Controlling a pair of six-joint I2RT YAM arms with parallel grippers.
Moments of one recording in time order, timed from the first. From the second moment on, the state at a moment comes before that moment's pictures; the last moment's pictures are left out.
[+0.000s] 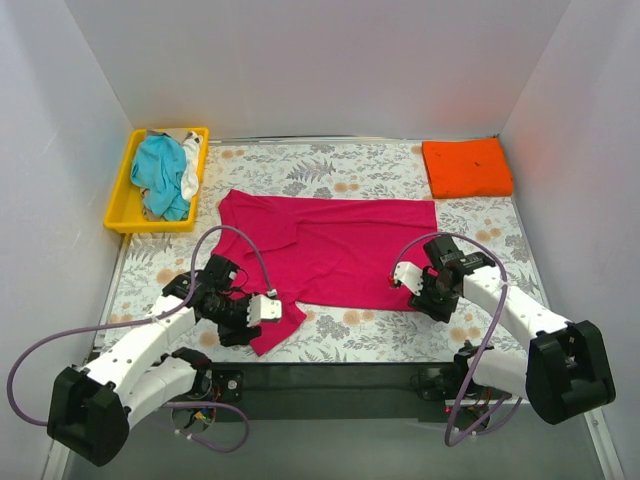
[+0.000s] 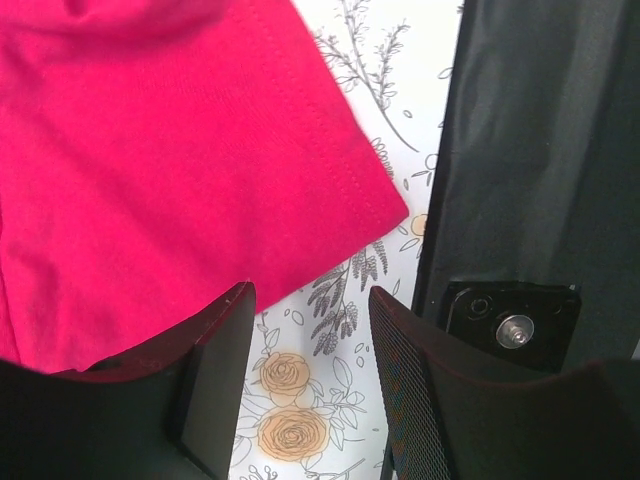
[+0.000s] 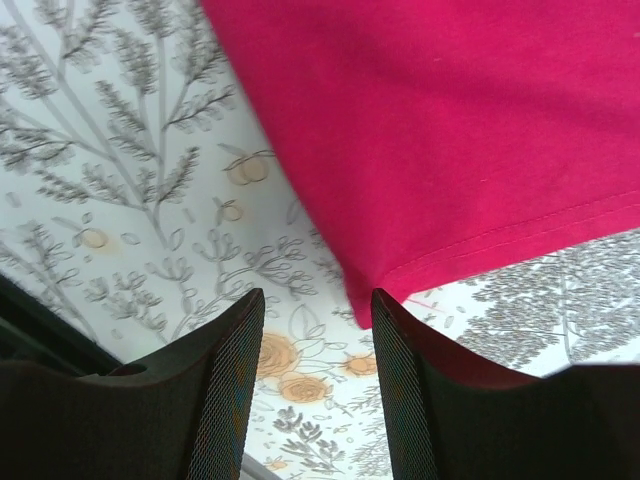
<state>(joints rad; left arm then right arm) -0.42 0.94 0.57 -0.96 0.50 0.98 0.36 1.16 0.64 -0.88 -0.12 -0.83</state>
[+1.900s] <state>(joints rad) -0.54 0.92 0.82 -0.91 0.30 0.77 0.35 1.19 0.78 -0.87 -0.01 -0.88</state>
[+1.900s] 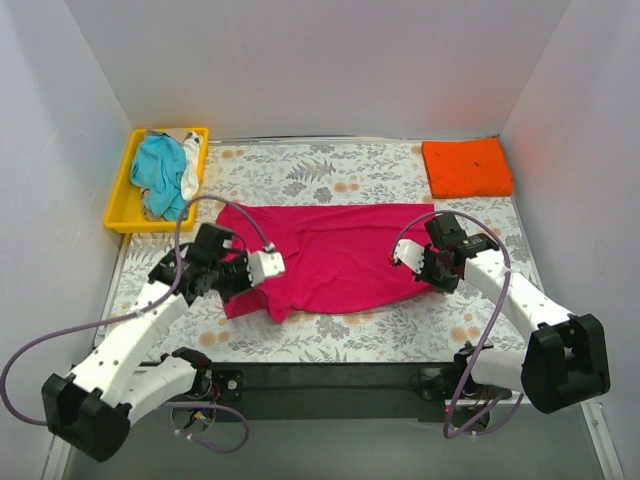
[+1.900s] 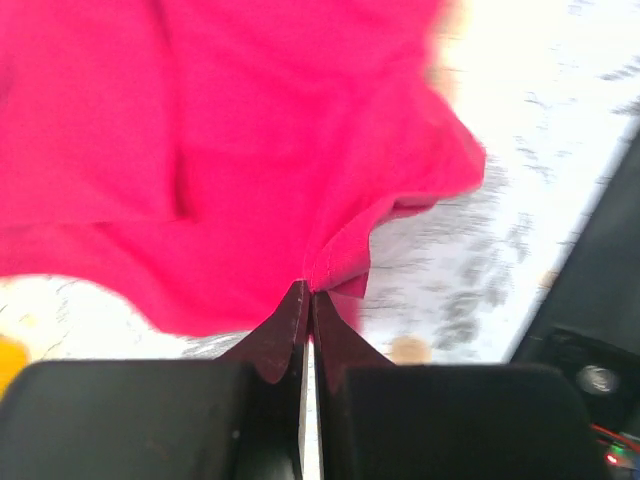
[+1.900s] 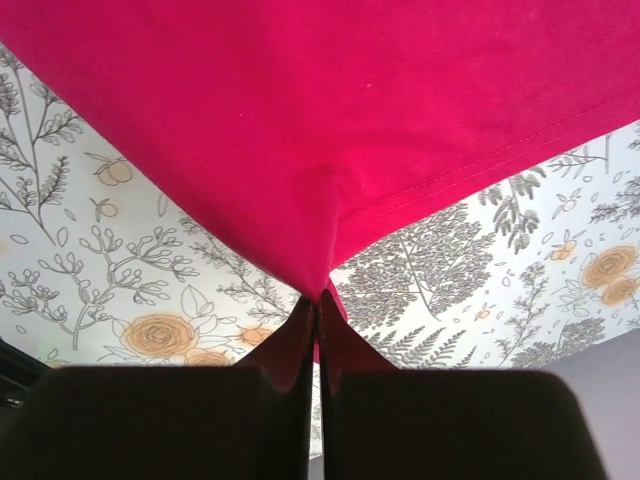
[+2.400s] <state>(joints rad) -0.23 1.41 1.10 -0.71 0.44 0.84 0.24 1.48 0.97 -0.85 -0.08 -0.95</state>
